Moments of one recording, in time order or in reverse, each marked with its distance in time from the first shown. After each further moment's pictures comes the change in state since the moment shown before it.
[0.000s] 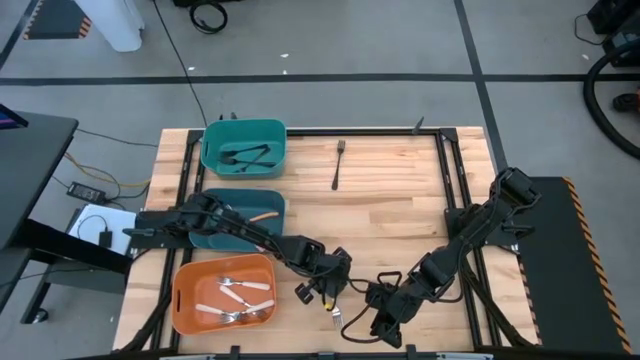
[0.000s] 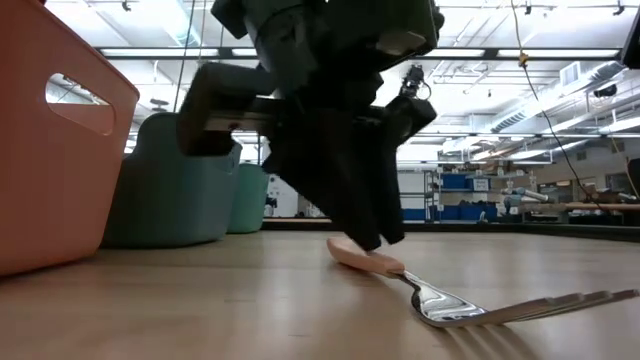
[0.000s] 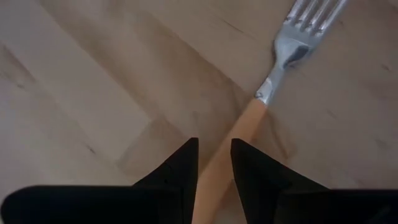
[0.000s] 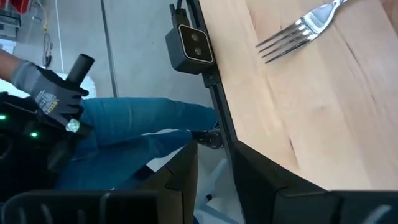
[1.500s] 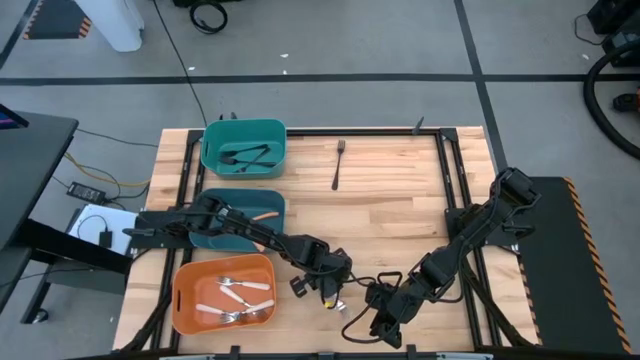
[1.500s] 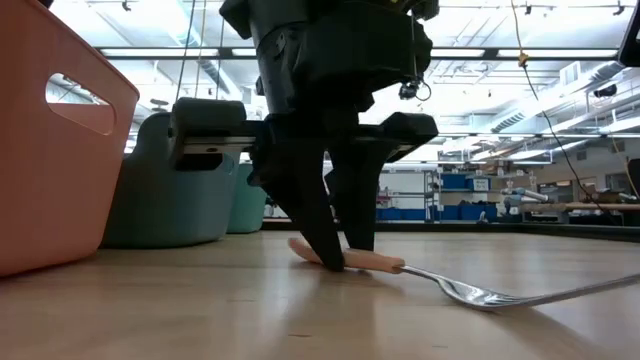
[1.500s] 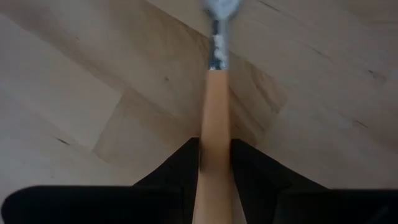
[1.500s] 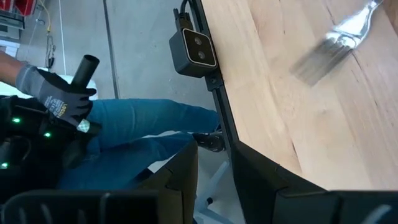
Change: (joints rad) left arm 0.005 0.054 0.068 -0.173 0.014 0.181; right arm 0.000 0.000 0.000 0.009 0.011 -0.009
